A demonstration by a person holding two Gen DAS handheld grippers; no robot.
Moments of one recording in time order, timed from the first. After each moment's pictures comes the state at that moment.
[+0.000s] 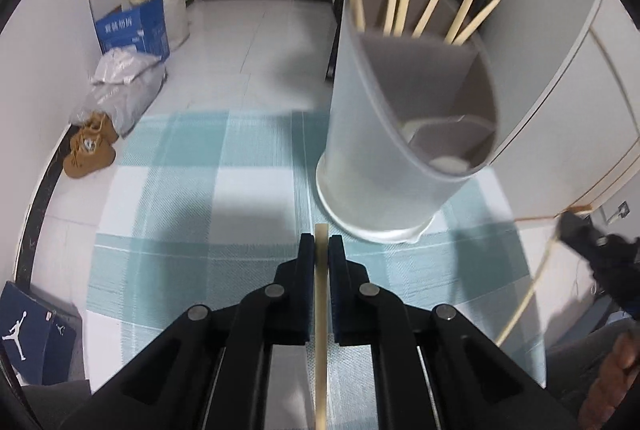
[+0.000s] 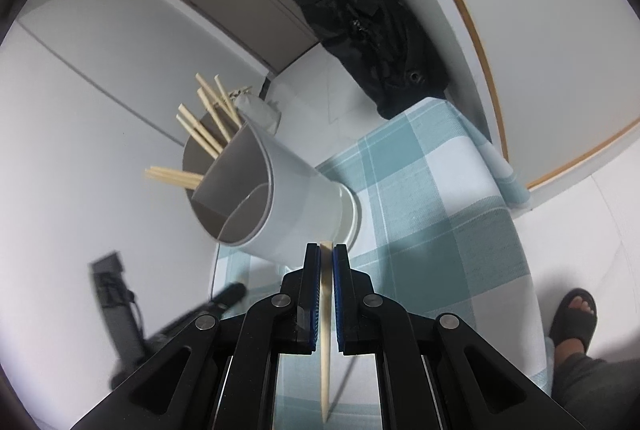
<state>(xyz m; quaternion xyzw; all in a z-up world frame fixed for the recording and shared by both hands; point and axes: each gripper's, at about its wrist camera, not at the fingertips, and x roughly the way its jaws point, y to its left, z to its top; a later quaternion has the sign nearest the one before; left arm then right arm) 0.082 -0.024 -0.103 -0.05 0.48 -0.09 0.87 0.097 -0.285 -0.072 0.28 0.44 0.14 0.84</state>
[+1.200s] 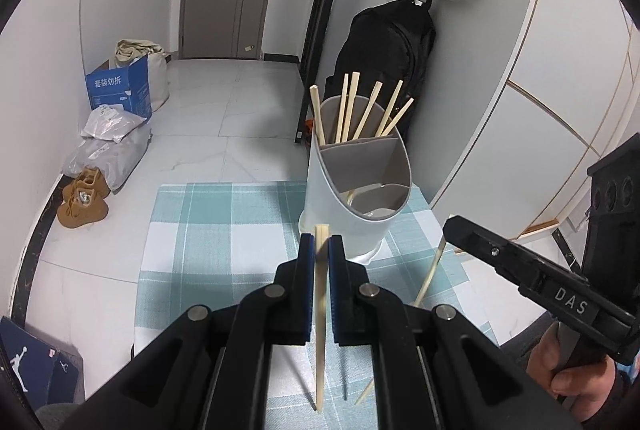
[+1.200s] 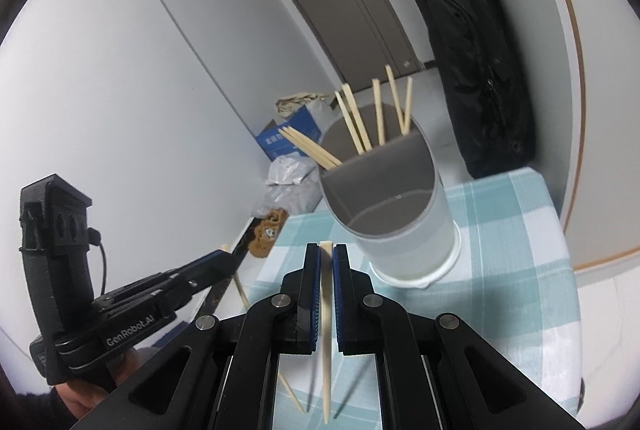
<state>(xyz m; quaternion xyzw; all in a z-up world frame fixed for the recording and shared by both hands) 0.051 0.005 -0.044 -0.06 0.38 -0.15 0.91 0.064 -0.198 -0.022 0.16 0.34 0.24 0.89</state>
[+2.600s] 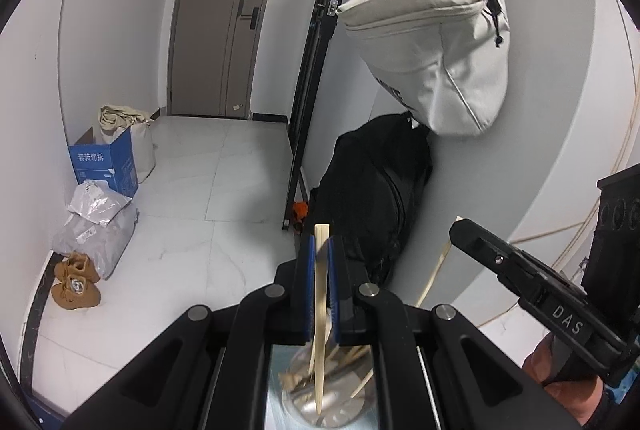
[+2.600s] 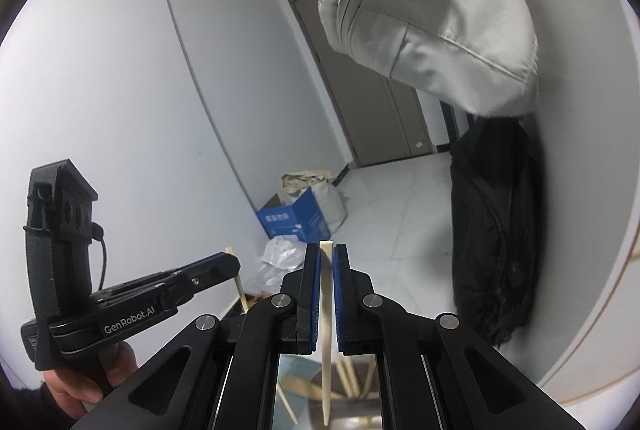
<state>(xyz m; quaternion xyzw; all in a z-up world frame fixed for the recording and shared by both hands) 0.169 -0.012 0.075 -0.08 0.30 -0.16 0.94 0.206 -0.209 0.135 0.12 0.23 0.25 0.93</state>
